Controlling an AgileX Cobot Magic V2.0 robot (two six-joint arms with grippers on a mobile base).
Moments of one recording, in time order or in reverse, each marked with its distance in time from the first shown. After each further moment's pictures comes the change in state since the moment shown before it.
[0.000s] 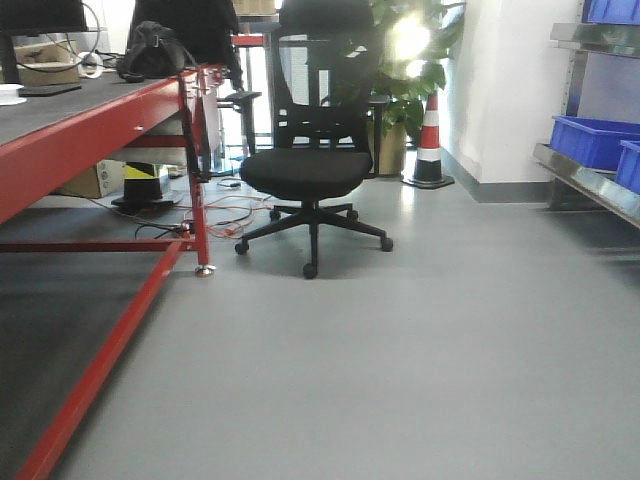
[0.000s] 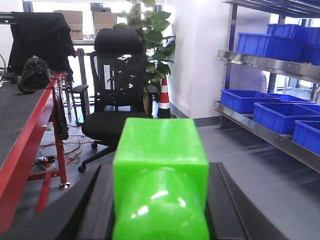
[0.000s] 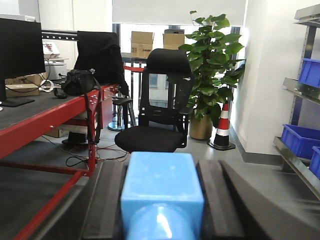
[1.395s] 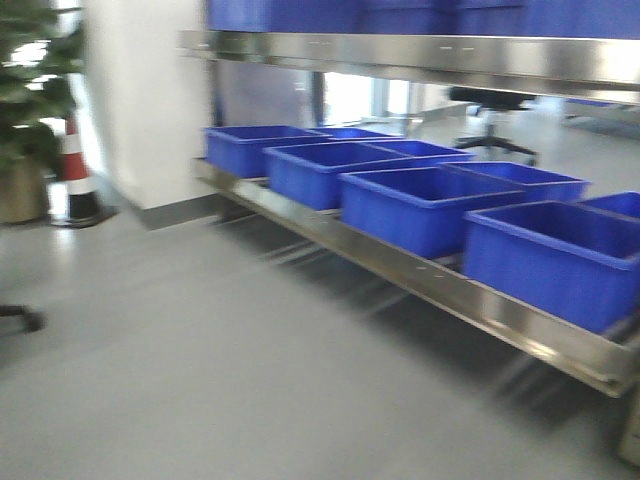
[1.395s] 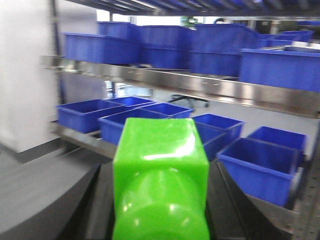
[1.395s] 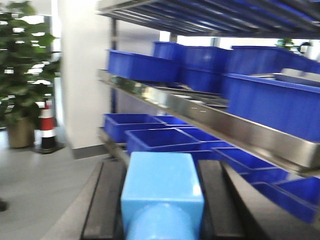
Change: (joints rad) left arm 0.000 0.000 0.000 0.000 0.000 0.000; right arm 0.000 0.000 0.000 0.000 0.000 0.000
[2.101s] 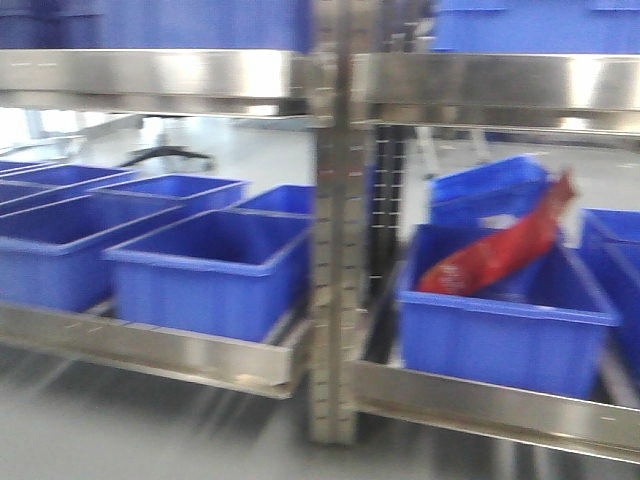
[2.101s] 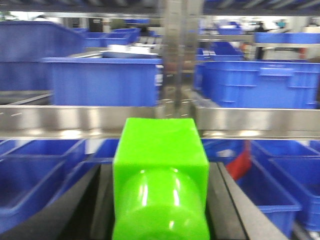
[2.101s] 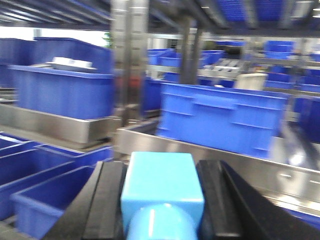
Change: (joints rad) left arm 0.000 0.000 0.000 0.000 0.000 0.000; right arm 0.000 0.000 0.000 0.000 0.000 0.002
